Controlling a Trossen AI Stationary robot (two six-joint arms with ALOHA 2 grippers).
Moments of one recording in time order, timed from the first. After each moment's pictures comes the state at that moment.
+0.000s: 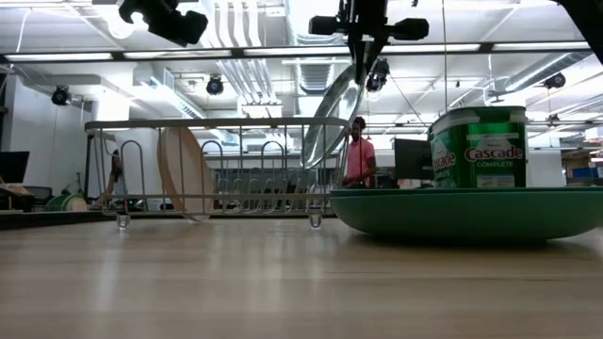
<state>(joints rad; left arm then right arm) 0.59 1.02 1.12 -0.26 -0.83 0.28 -0.17 1.96 2.16 -1.57 0.49 1.21</state>
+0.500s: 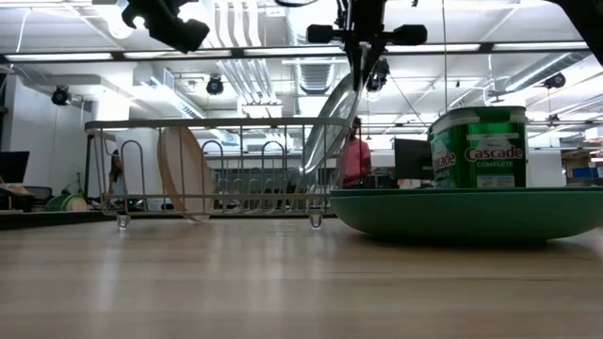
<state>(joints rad) 0.59 1.04 1.12 -0.31 -0.83 0.28 -0.16 1.98 2.13 -1.55 0.49 1.27</state>
